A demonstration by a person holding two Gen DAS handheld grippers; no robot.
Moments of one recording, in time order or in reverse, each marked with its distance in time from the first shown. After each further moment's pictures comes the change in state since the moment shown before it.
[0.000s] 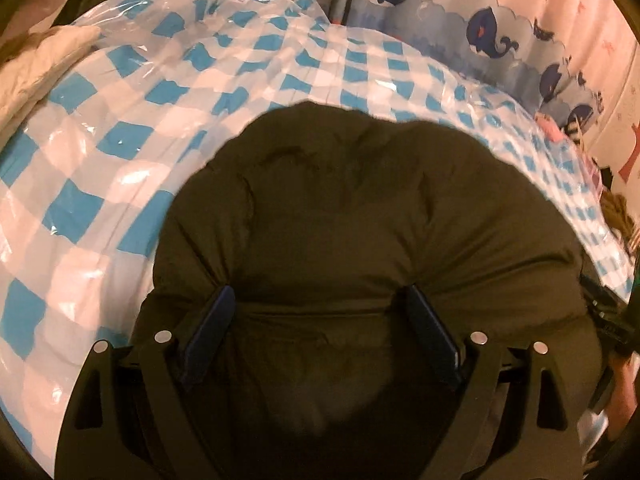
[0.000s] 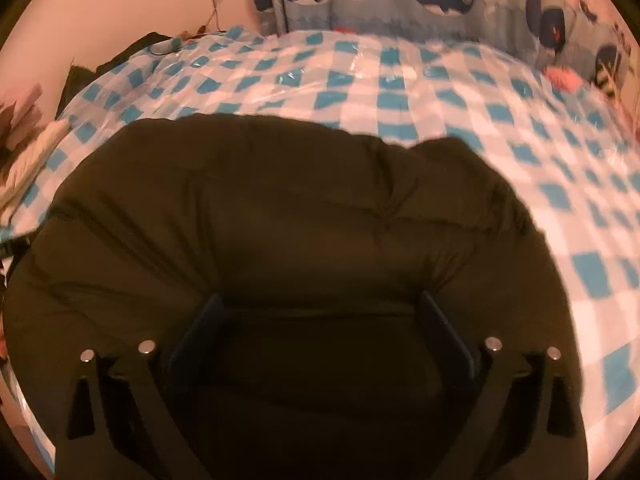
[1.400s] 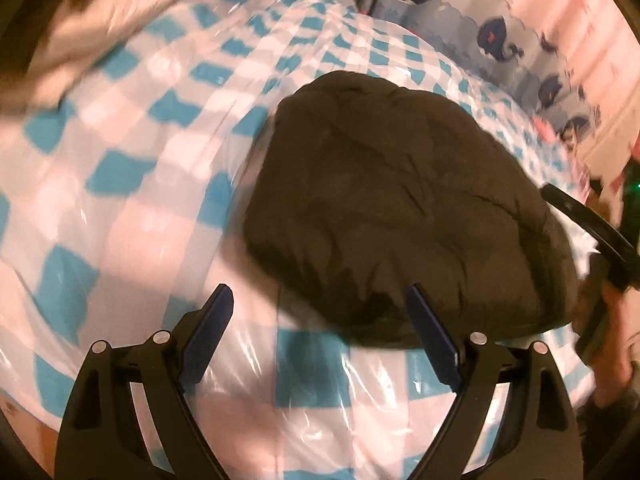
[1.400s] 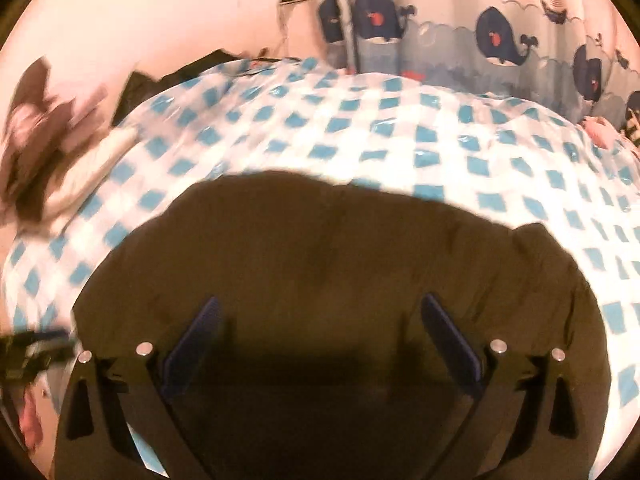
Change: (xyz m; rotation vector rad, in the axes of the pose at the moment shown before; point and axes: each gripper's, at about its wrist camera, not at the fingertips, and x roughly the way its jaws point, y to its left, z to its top) left arm -0.108 0.066 -0.088 -0.143 0.078 -0.058; right arm -0.047 0.138 0.046 -0.071 -0.104 0.079
